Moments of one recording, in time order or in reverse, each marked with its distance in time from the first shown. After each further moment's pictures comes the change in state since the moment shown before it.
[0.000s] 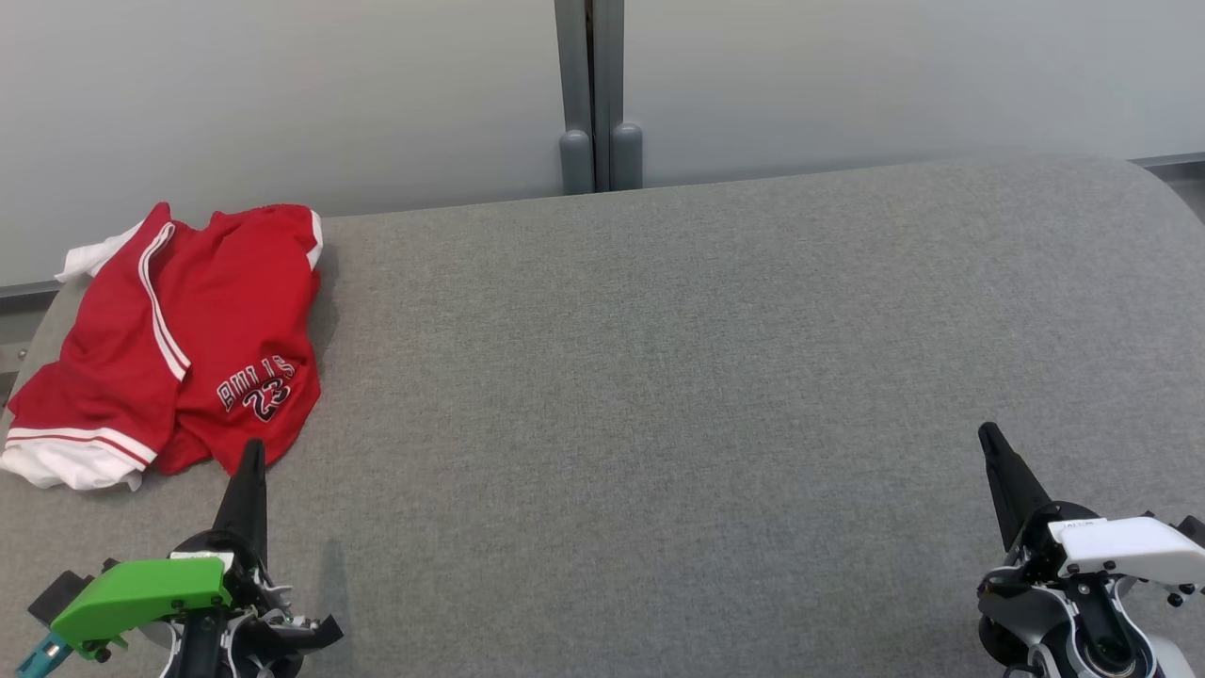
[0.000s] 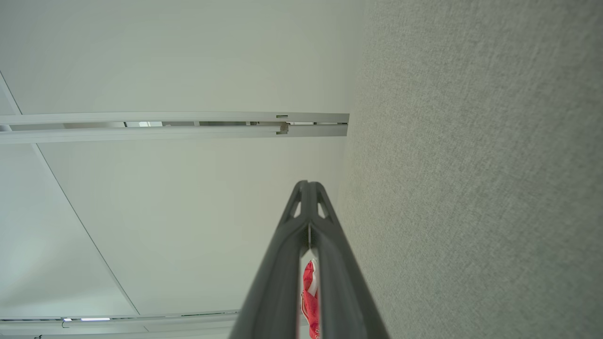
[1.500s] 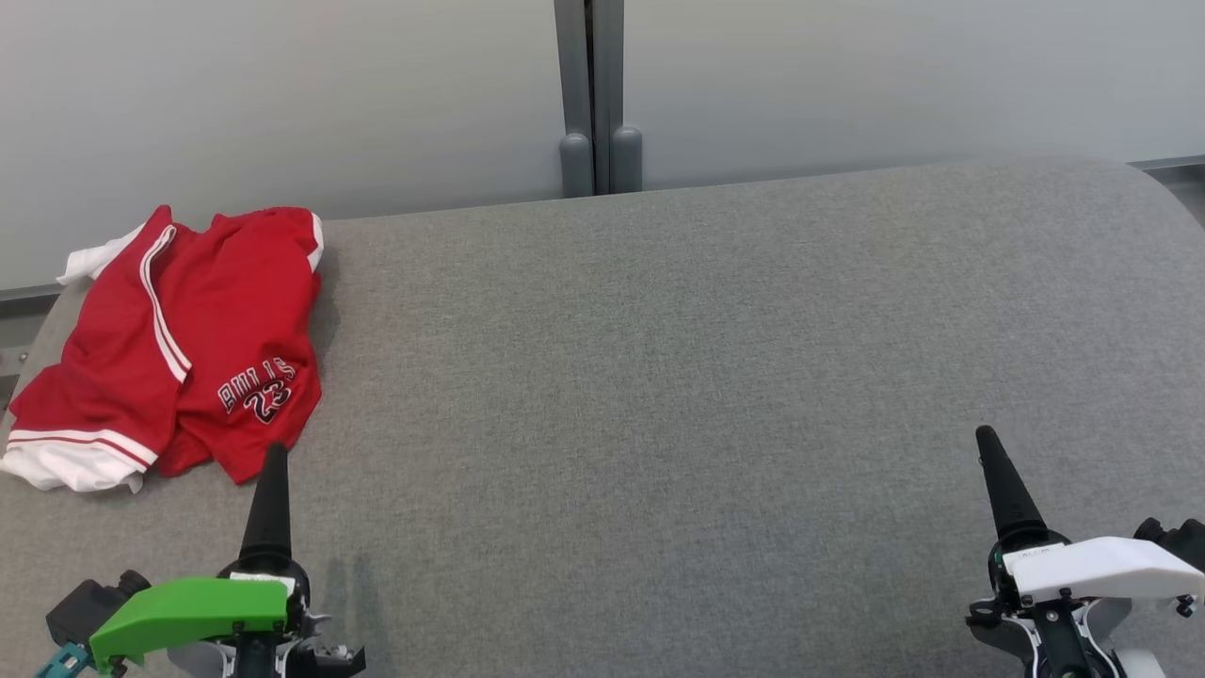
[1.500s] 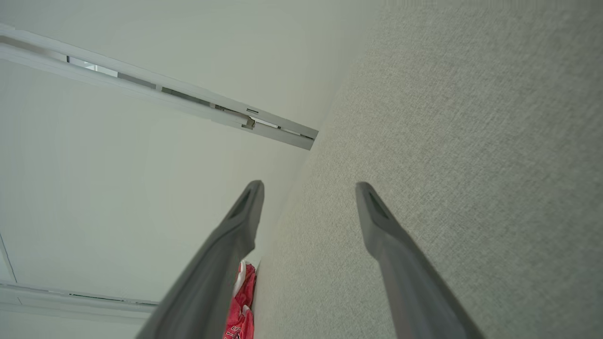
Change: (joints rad) left arm 0.064 -0.009 -0.075 -0.050 0.256 0.008 -0.121; right arm 0.052 0.015 0.031 -0.032 -0.355 0.000 -0.120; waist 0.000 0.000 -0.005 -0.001
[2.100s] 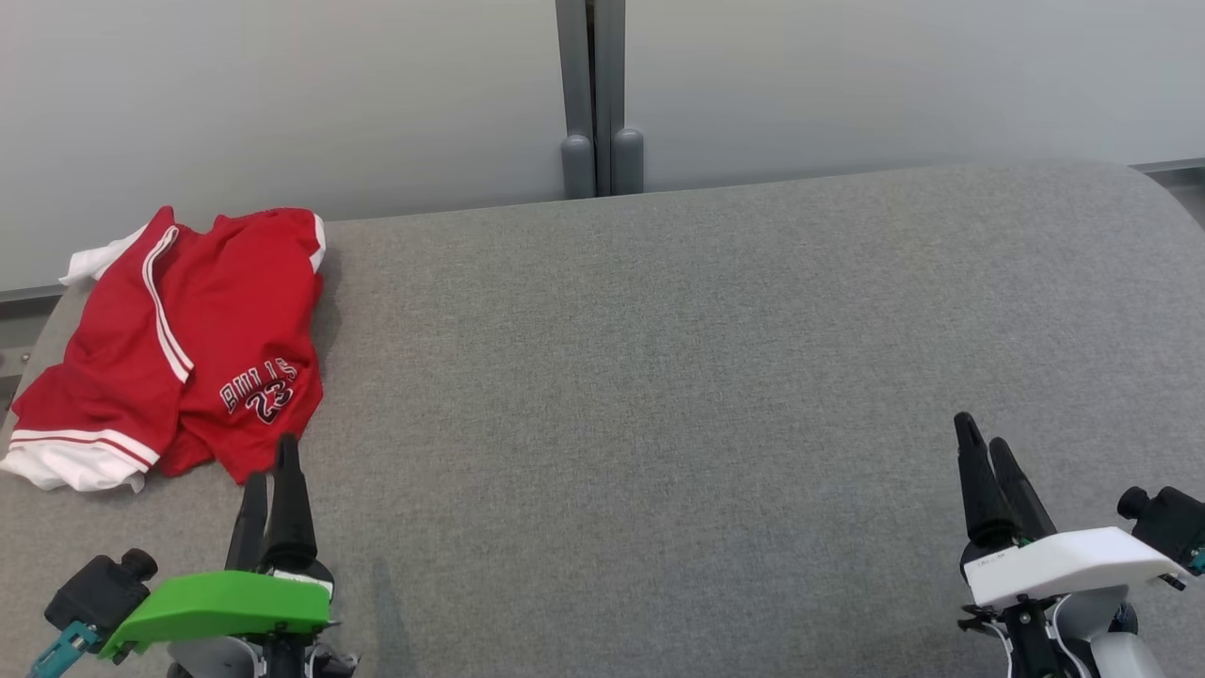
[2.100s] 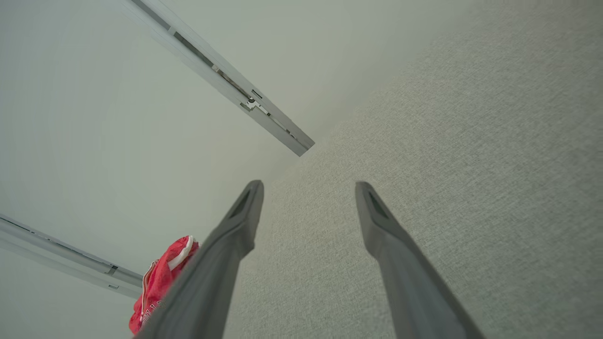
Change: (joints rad) left arm 0.019 0.001 -0.031 -0.071 0.351 0.050 -0.065; right arm 0.008 -0.005 0.033 -0.066 -0.383 0.000 -0.065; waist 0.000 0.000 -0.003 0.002
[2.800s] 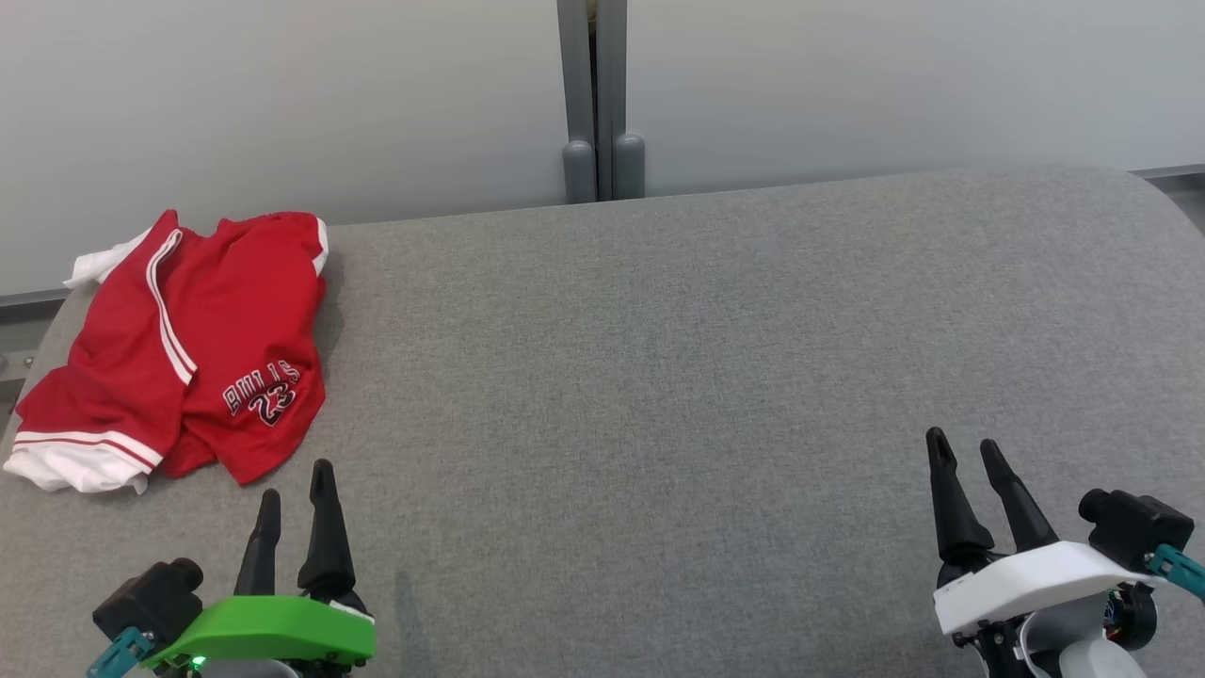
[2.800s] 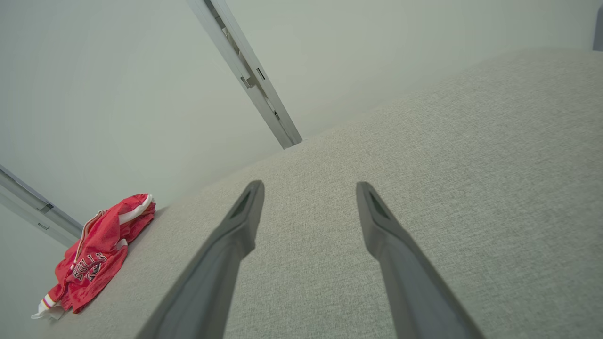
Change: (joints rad) left arm 0.034 0.002 -0.048 0.028 0.284 0.005 -0.062; right arm 0.020 -0.003 0.036 0.000 -0.313 0.000 -0.062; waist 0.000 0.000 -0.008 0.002
